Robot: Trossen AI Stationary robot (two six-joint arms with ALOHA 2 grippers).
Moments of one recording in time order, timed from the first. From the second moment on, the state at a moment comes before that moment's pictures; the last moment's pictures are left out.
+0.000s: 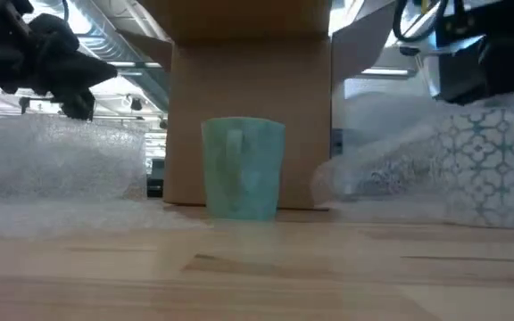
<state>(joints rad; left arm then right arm) -0.03 0.08 0.01 0.09 -0.05 -0.40 0.57 1.55 1.05 -1.40 0.47 1.27</state>
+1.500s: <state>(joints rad) -0.18 0.78 0.29 0.17 -0.25 -0.20 0.47 1.38 0.95 -1.01 0.27 0.78</state>
